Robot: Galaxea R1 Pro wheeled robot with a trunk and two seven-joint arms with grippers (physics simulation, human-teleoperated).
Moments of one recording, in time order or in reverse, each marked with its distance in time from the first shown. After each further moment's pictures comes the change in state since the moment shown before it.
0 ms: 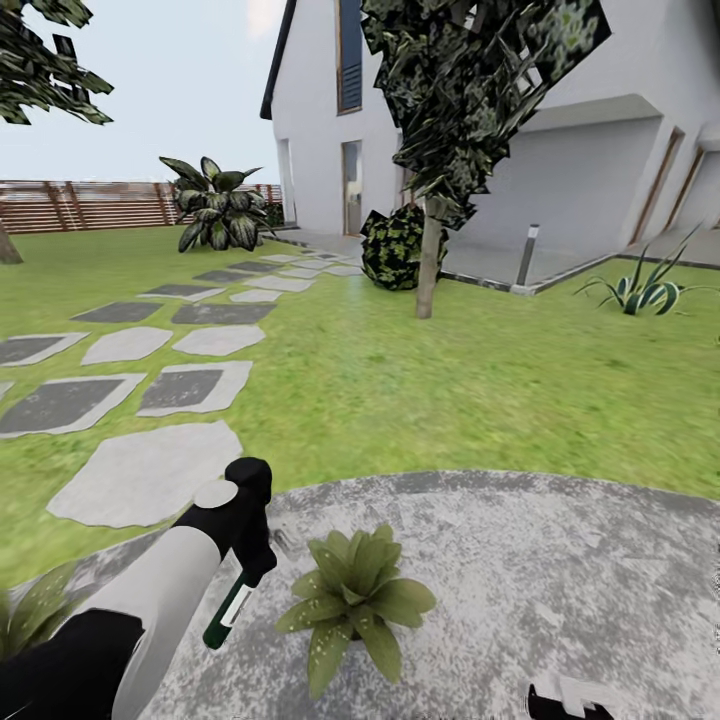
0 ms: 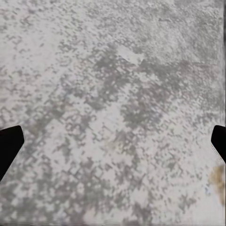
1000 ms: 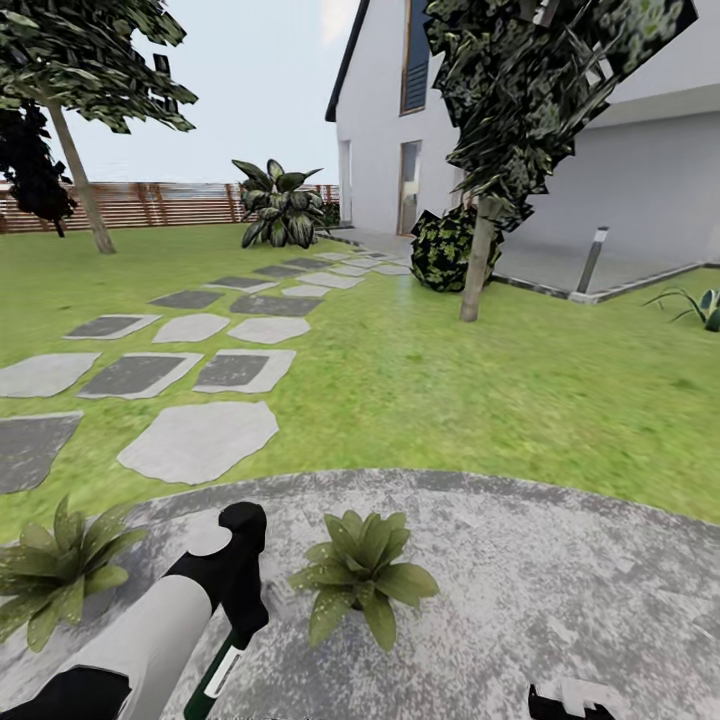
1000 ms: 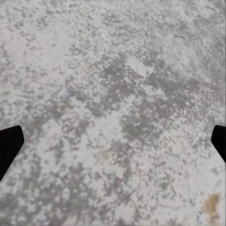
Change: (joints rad) left arm 0.146 0.012 0.006 -0.014 0.003 0.003 0.000; right arm 0.000 0.000 -0.001 -0.001 -0.001 0.001 -0.002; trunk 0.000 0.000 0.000
